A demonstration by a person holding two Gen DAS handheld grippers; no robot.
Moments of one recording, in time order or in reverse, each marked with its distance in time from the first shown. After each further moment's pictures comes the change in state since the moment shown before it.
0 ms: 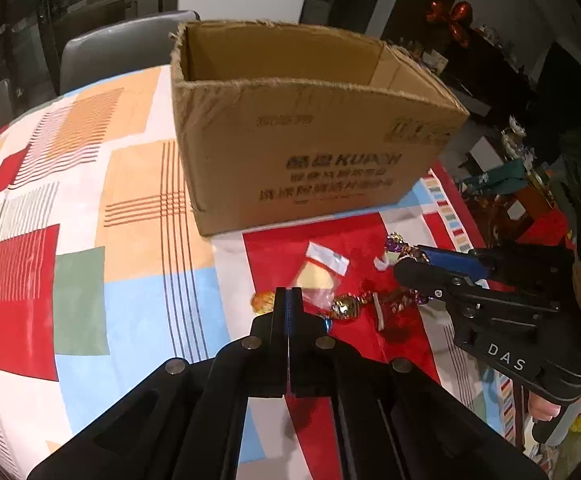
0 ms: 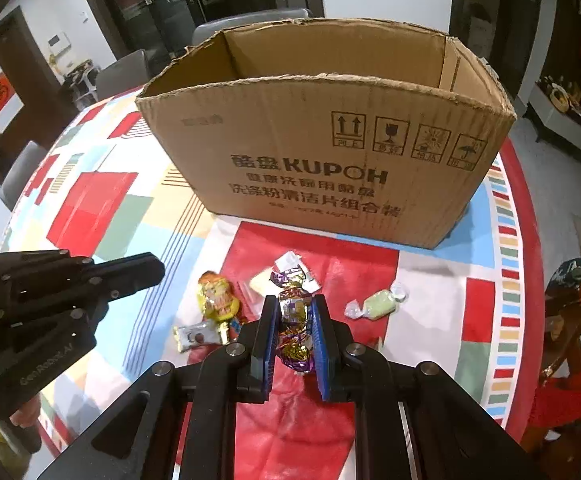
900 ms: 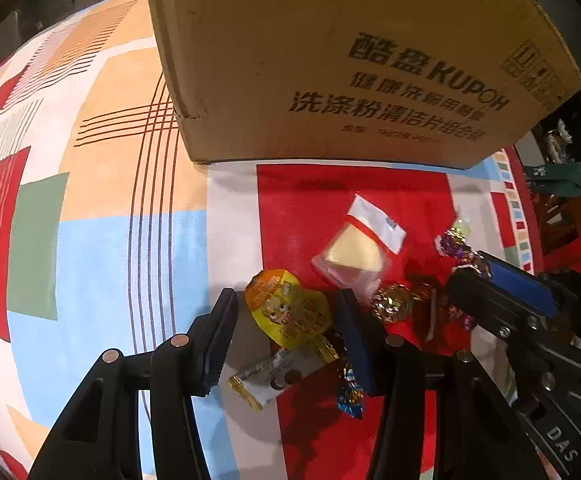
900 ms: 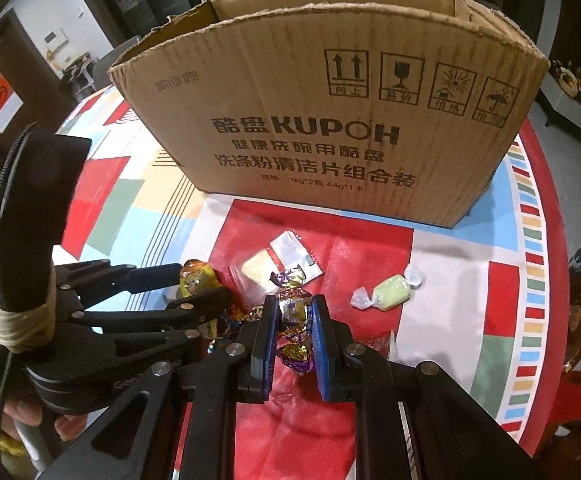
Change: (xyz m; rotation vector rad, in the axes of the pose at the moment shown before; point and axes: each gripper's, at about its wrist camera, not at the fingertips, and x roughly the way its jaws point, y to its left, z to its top) left arm 0.087 0.006 -0.006 -0.165 0.204 0.085; right arm 0.026 -0.016 -0.006 0.018 0.061 0.031
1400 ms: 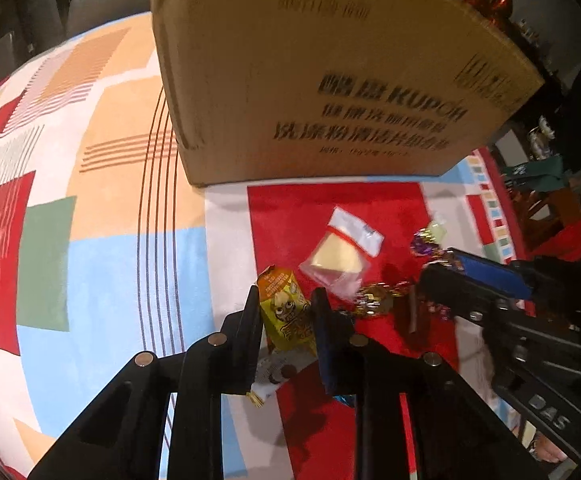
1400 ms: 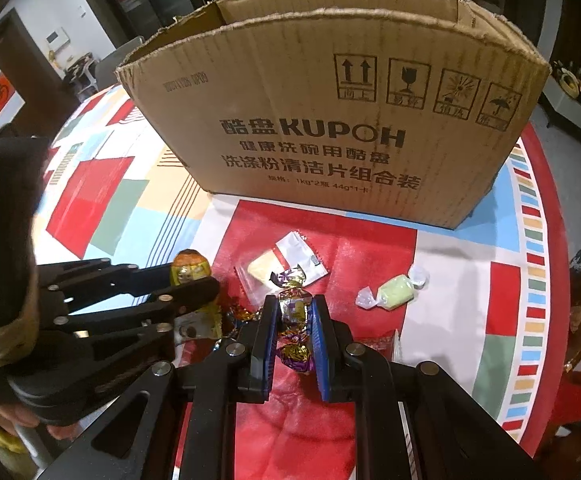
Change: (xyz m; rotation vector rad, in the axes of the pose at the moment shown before) left arm -0.031 0.000 -0.009 0.058 -0.090 -0.046; right arm -0.006 0.005 0.000 -0.003 -0.009 0.003
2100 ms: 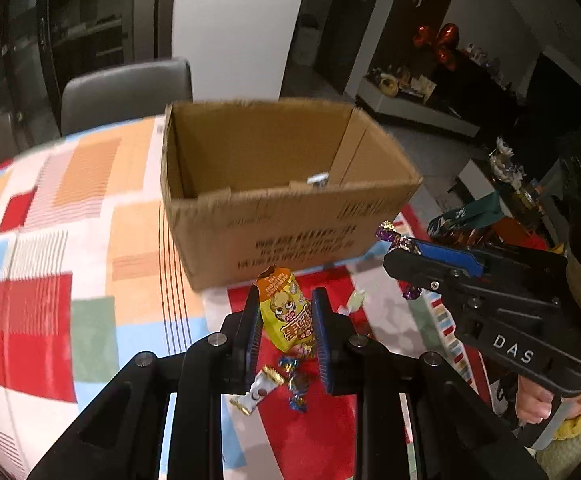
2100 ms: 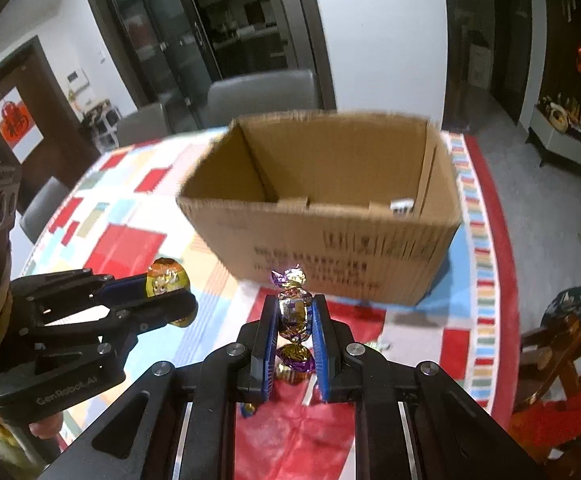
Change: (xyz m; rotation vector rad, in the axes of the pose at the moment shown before) left arm -0.124 -0.019 0.029 0.124 -0.241 -0.063; right arm -0.102 -0.001 0.033 -0.004 -0.234 0.018
